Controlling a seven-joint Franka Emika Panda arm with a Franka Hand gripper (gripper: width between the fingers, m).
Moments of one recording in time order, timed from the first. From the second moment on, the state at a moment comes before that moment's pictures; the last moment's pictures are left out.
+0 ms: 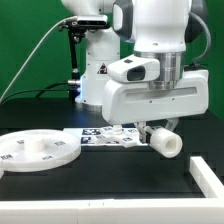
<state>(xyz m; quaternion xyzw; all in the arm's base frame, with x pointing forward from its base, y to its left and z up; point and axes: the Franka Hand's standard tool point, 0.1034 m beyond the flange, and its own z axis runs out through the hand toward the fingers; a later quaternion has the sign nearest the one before) 0.508 0.073 0.057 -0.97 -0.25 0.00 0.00</state>
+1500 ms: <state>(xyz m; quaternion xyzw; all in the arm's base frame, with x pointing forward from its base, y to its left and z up) 0.466 0.112 0.050 -0.99 0.10 0.02 0.03</state>
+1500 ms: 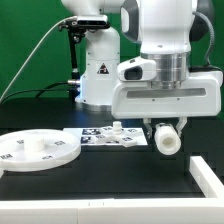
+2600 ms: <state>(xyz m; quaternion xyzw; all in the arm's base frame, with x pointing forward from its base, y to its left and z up) 0.400 0.150 0.009 -1.00 0.05 0.02 0.03</state>
